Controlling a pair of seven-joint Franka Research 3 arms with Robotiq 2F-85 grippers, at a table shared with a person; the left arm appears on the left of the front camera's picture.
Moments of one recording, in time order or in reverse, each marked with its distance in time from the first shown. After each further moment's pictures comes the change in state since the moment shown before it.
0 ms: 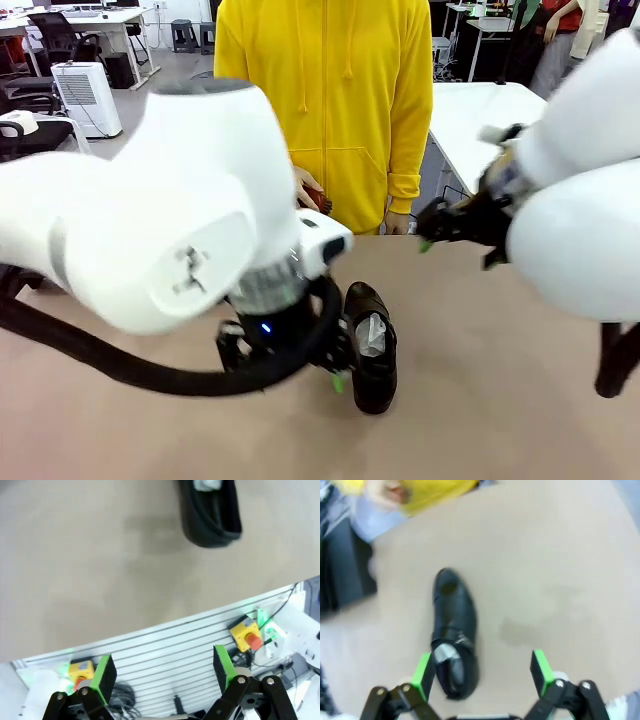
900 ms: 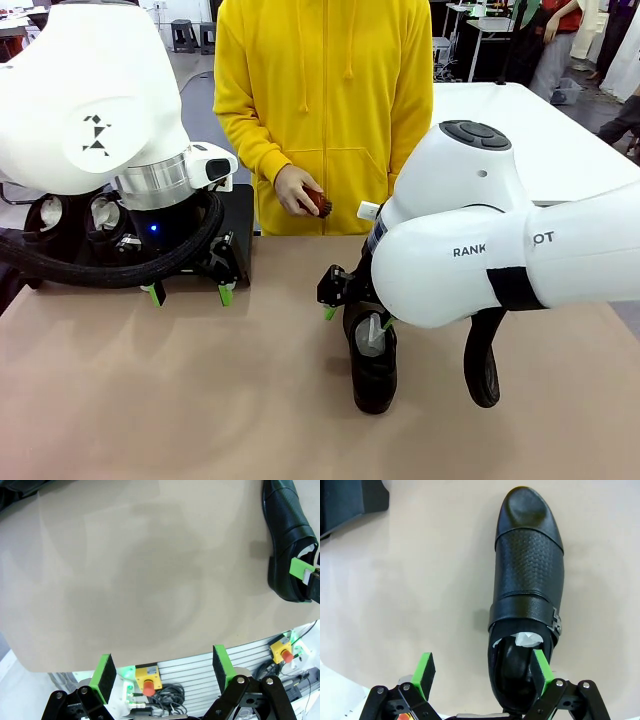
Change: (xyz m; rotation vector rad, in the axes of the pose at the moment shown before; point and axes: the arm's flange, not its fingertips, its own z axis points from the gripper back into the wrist) left arm 0.102 0.145 0.061 0.115 0.017 0.041; right arm -0.065 0.107 -0.126 0.072 0.339 0.228
